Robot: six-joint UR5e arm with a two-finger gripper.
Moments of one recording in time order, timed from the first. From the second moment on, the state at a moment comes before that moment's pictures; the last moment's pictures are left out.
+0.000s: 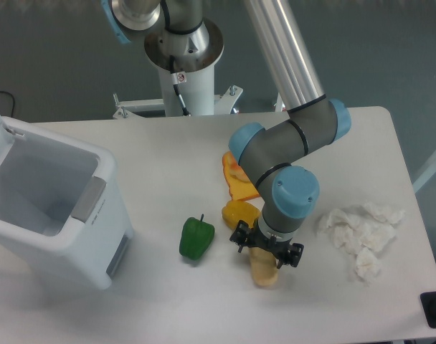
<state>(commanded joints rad) 2.52 -2.20 -1.50 -0.96 1.44 0.90</state>
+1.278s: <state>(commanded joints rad) 2.58 -2.16 -1.38 -0.96 1.48 1.08</state>
